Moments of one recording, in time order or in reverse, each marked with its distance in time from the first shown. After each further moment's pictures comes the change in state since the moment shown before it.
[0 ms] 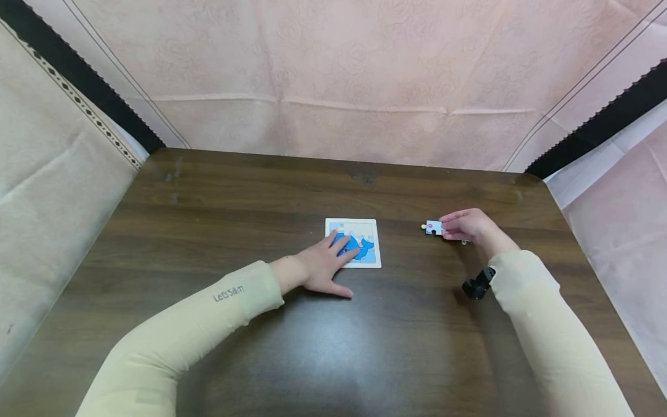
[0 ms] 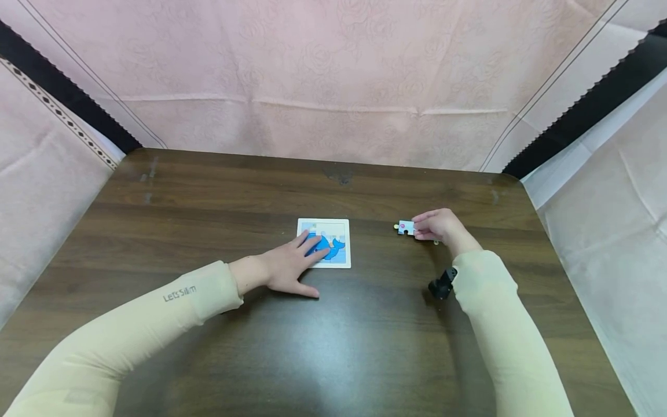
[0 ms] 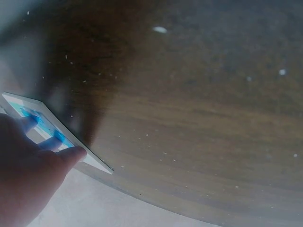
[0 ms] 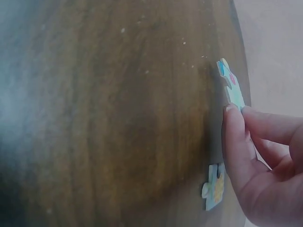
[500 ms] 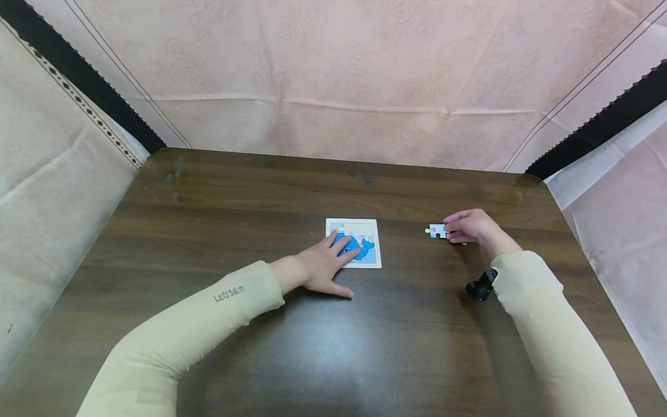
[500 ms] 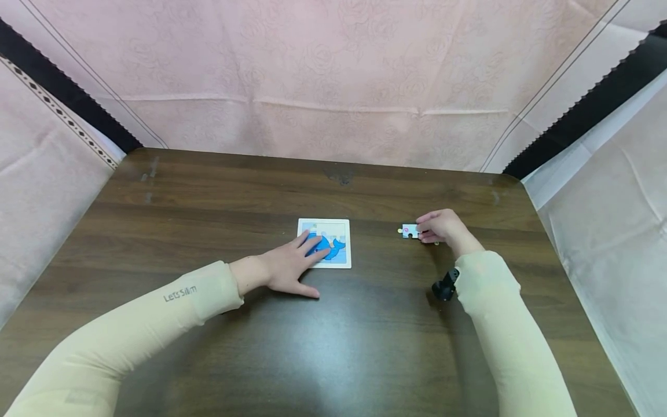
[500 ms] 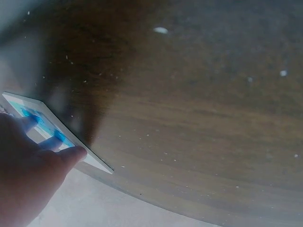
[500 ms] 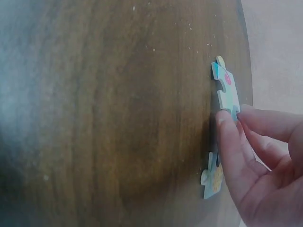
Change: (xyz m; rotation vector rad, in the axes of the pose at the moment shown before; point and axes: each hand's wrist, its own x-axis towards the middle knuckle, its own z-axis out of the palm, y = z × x) left_hand 0.000 -0.001 0.001 -0.002 -0.007 -0.007; right_hand -0.002 0.003 -0.001 -0.162 0.033 -0.026
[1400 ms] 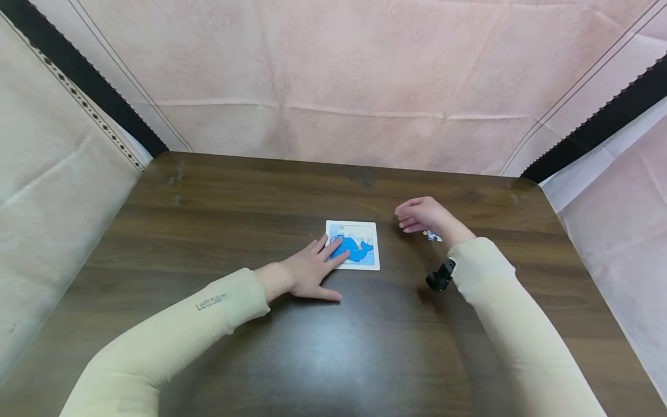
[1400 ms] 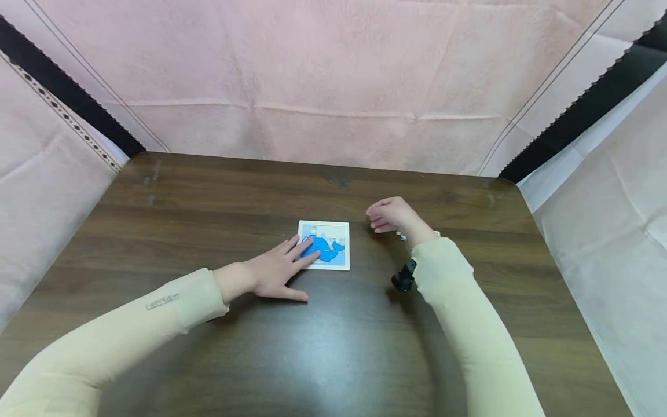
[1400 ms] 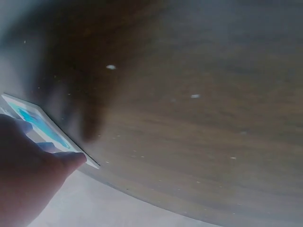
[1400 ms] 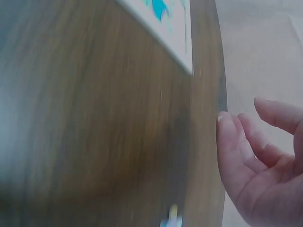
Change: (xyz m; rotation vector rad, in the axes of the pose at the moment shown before) left_hand -0.019 -0.007 0.009 -0.030 0.025 0.002; right_hand 0.002 -0.061 0.067 -0.042 -0.071 -0.144
